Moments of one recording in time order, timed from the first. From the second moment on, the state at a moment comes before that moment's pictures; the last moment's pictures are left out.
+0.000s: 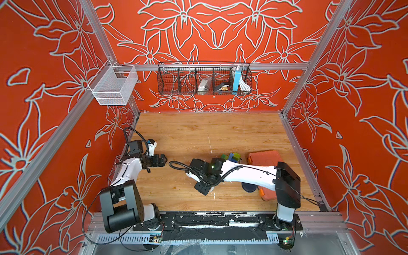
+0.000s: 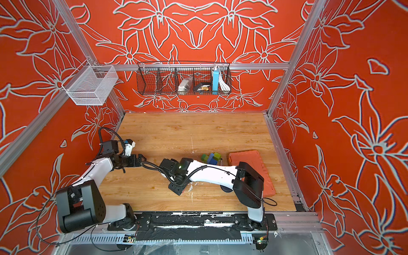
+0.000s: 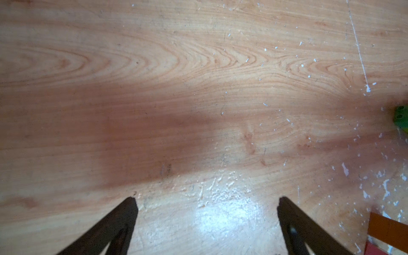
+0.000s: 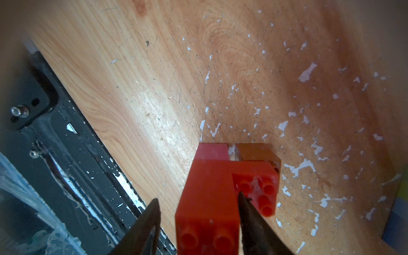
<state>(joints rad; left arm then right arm) 0.37 1.33 0.75 -0.53 0.44 0.24 1.23 1.84 1.47 -0.93 -0.02 0.16</state>
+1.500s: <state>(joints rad) -0.19 1.19 0.67 -0.81 0.97 0.98 0.96 1.91 1.52 -1.00 -0.37 0.18</state>
